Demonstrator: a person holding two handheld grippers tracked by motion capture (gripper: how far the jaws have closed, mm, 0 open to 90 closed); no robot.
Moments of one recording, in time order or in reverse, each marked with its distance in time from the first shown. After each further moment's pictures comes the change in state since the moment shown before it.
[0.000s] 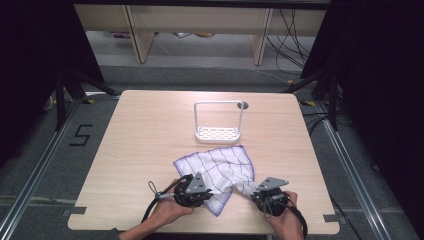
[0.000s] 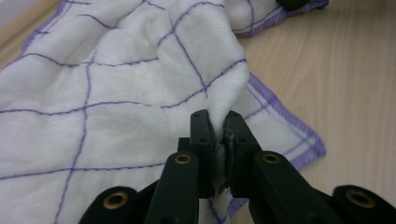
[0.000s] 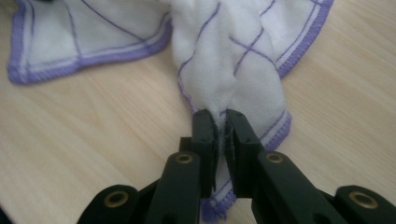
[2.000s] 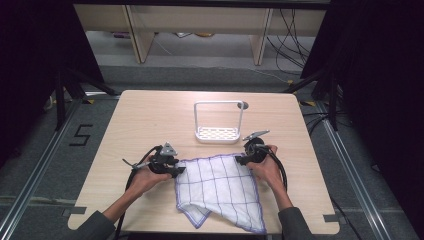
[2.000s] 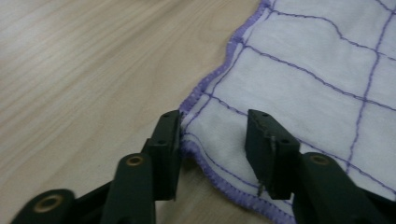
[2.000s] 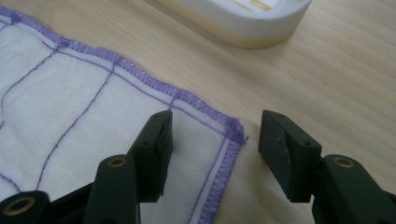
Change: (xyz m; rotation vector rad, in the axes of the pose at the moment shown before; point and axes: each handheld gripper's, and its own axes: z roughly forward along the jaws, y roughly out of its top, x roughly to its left) left arm 0.110 -0.031 -0.017 0.118 0.158 -0.242; right arm -0.079 0.106 0.094 -0.006 0.022 0.094
